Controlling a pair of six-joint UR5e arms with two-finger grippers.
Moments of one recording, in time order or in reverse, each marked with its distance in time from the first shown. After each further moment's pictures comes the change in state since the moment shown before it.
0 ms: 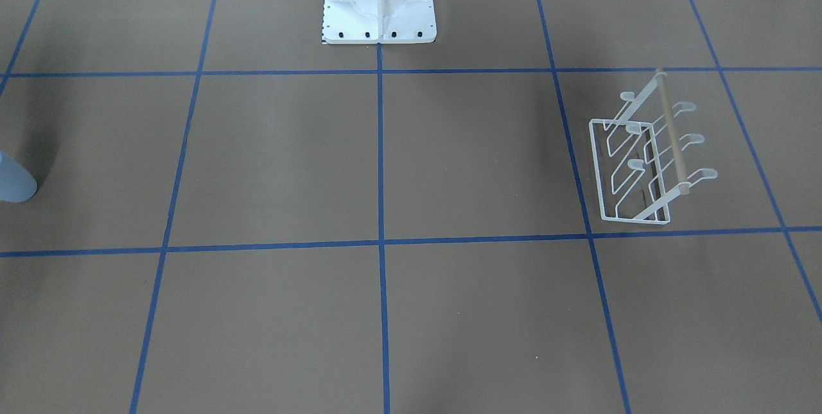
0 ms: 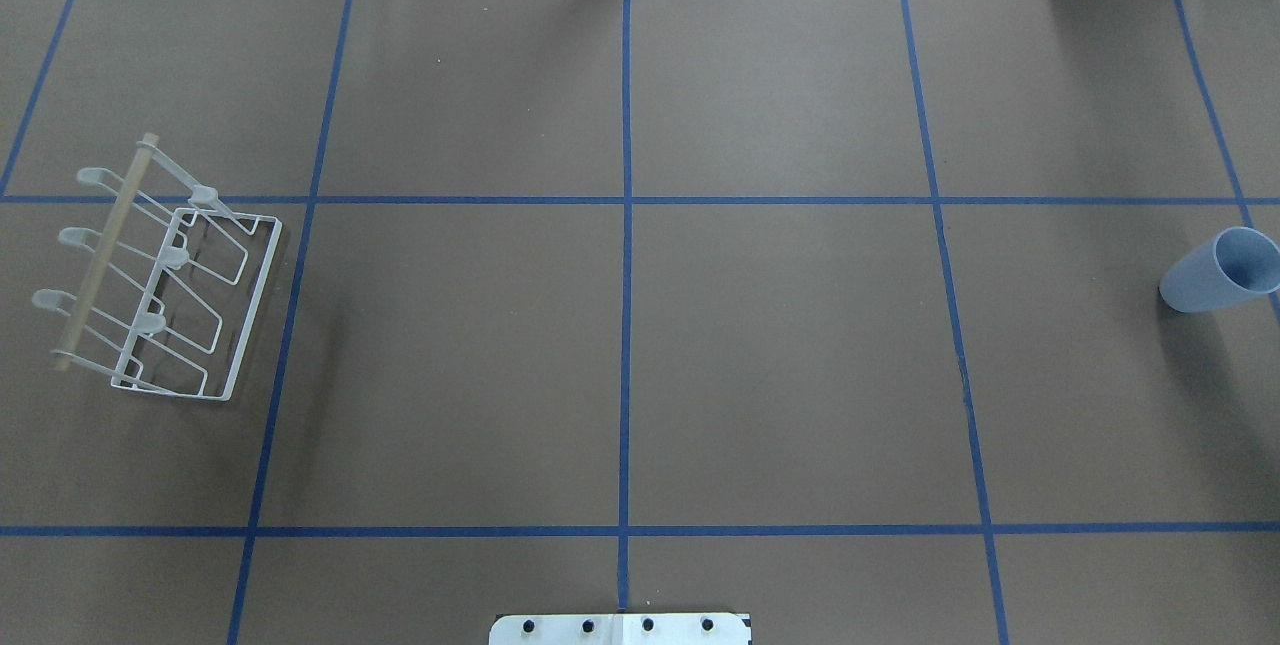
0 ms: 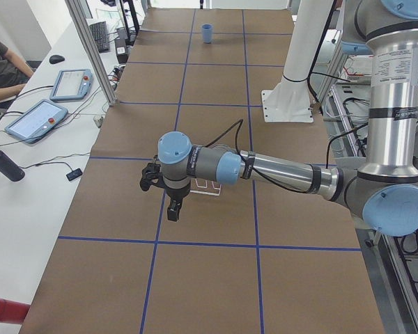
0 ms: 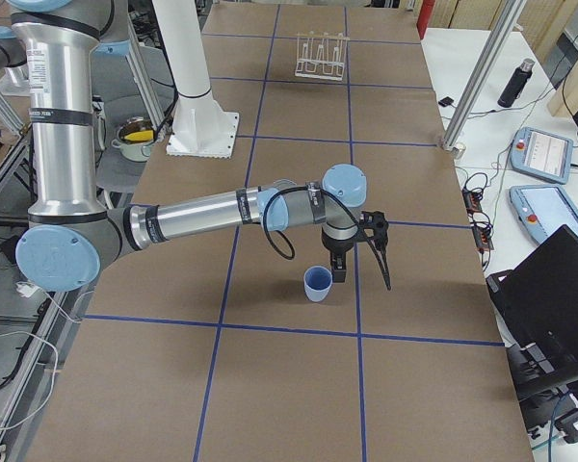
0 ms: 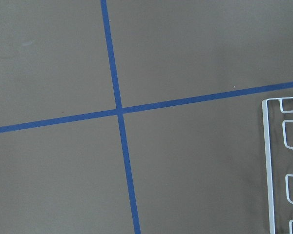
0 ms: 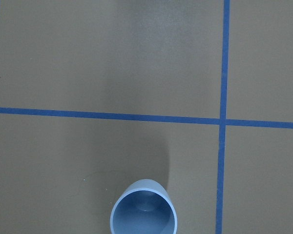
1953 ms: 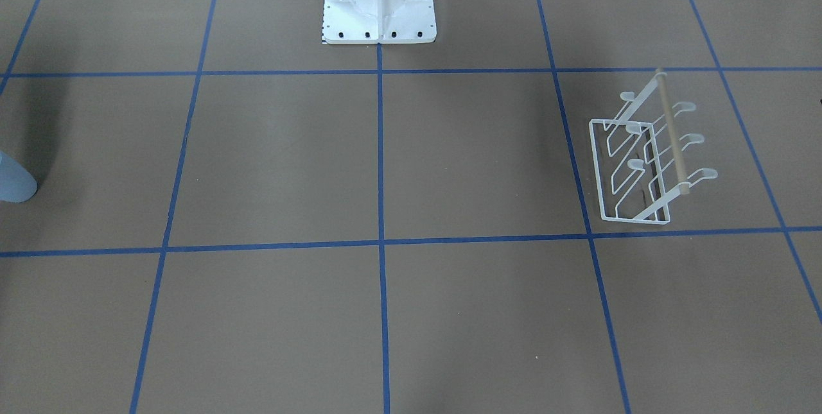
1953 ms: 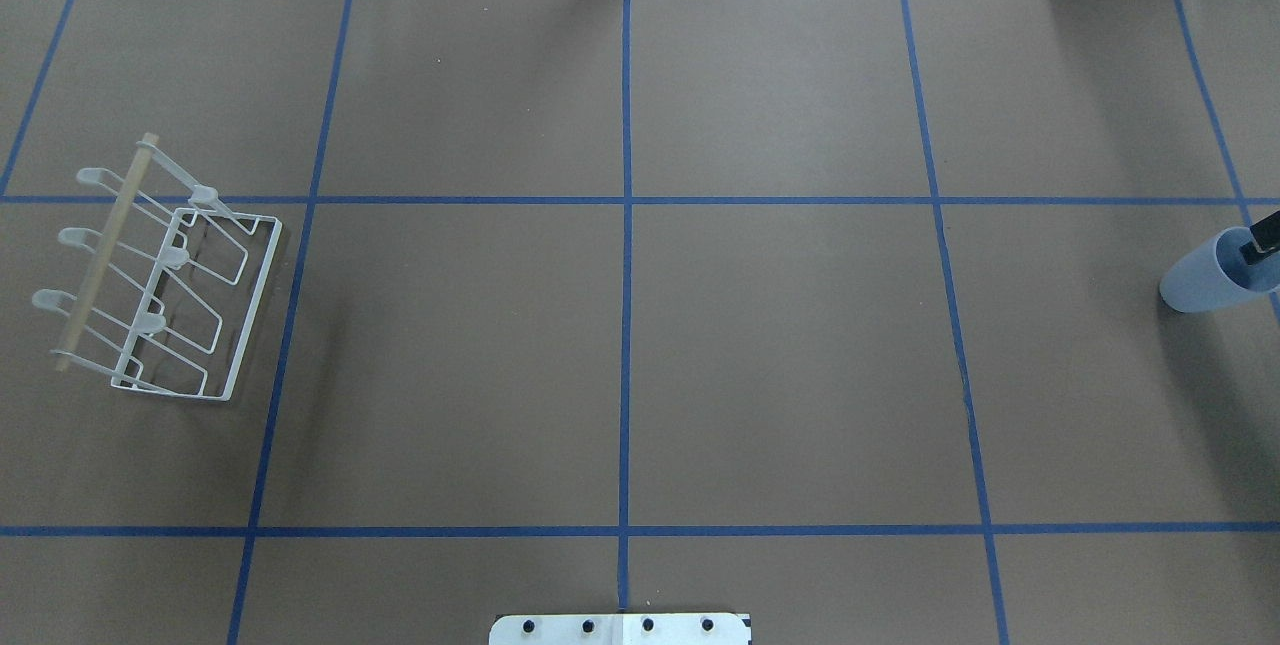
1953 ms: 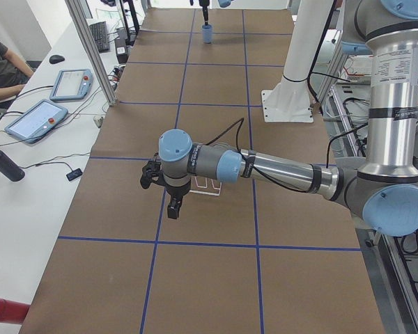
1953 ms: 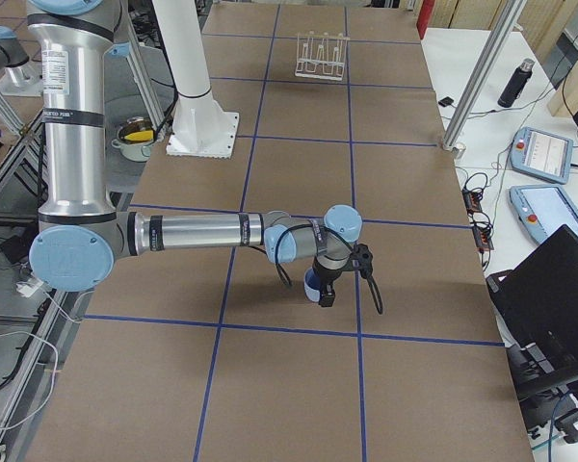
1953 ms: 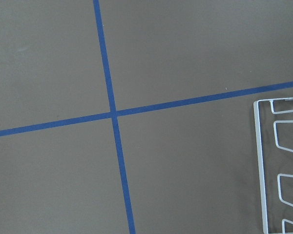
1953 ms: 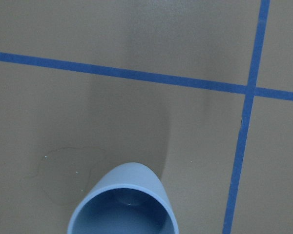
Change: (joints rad) left arm 0.002 0.007 -0.035 0.003 -0.001 -0.007; right arm -0.172 -0.016 -0.194 0.163 -0.067 0.014
